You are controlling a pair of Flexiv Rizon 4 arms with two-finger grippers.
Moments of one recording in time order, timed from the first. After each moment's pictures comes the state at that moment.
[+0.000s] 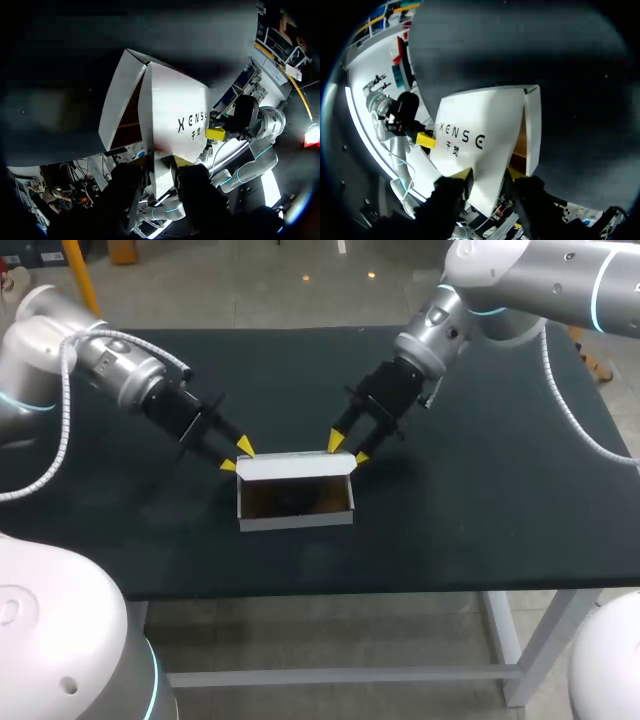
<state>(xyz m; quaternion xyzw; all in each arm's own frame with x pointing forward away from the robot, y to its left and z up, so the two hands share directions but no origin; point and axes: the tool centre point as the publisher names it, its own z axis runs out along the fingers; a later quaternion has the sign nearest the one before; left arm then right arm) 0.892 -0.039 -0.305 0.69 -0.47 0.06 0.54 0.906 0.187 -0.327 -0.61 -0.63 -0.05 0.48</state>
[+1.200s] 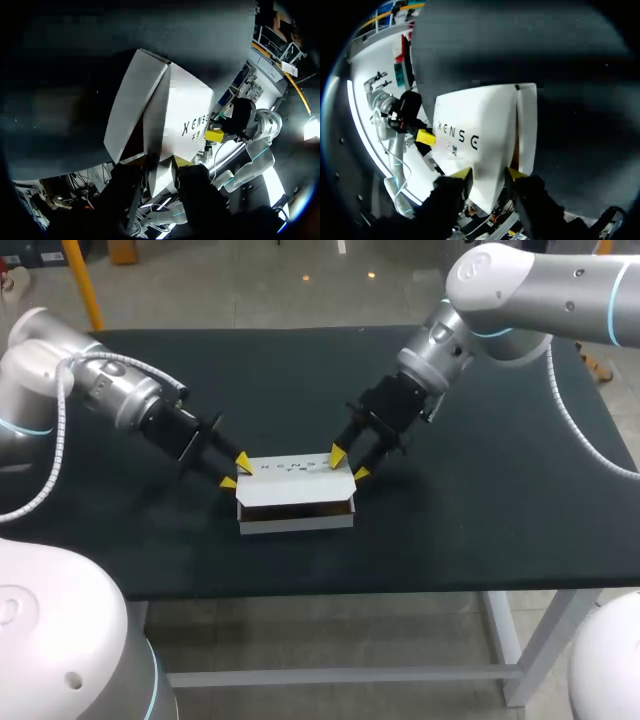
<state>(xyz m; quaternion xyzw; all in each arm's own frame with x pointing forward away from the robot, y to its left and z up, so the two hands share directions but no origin) 0.876 -0.036 -0.329 0.69 -0.48 0.09 0.53 0.889 0.184 -0.347 -0.61 -0.65 -0.08 0.45</state>
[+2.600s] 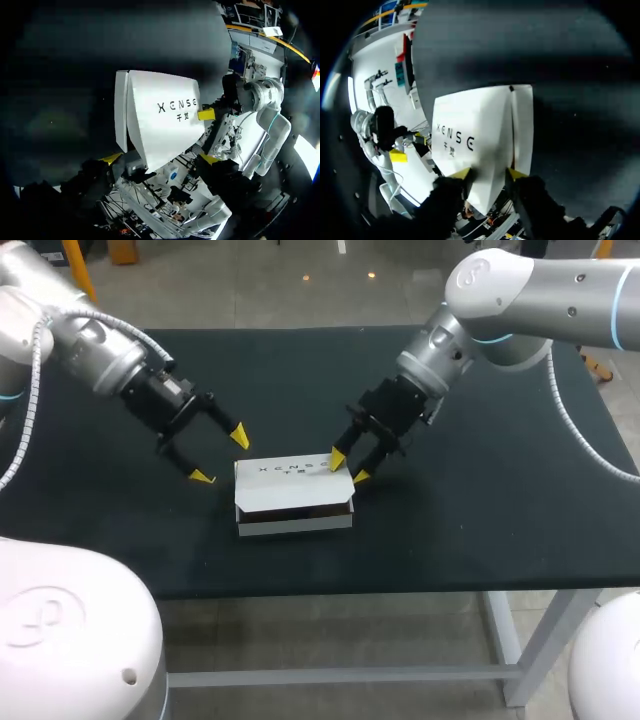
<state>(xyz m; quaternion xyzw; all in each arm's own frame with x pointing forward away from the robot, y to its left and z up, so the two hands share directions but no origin) 0.866 -0.013 -0.283 0.65 -0.63 0.15 0.40 0.887 0.184 -0.353 -0.61 -0.66 -0.08 0.44</state>
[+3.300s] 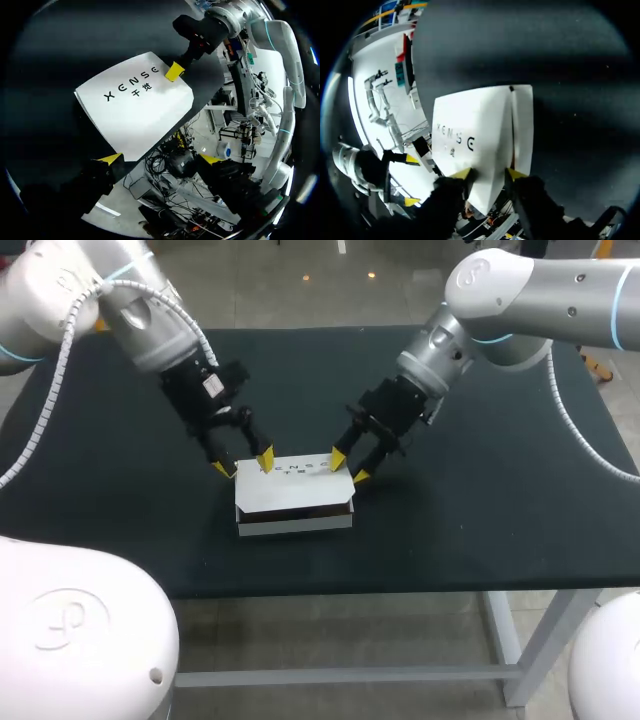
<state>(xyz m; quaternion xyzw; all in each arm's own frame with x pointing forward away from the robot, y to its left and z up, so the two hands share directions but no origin) 0.814 -0.050 -0.255 0.47 -0.84 0.13 0.25 0.887 0.184 -0.353 -0.61 -0.66 -0.08 0.44</state>
